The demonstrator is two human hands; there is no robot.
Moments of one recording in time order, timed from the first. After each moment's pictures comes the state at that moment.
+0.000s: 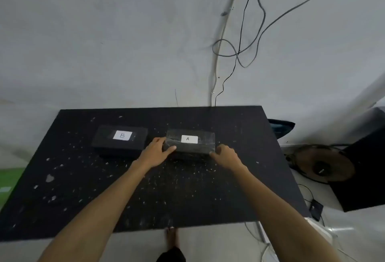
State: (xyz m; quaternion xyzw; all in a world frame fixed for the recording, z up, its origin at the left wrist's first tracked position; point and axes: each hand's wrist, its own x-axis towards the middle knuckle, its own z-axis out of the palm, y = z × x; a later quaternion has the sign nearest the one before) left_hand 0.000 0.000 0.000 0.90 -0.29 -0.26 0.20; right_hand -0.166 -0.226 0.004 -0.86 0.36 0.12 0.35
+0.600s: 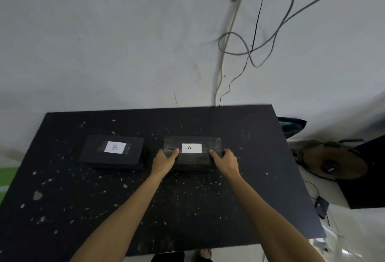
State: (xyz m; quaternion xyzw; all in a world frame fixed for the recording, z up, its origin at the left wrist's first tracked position) left_hand 0.034 -0.068 -0.058 0.86 0.03 -0.33 0.38; right_hand -0.102 -0.253 -0.045 -0.75 0.49 0.05 0.44
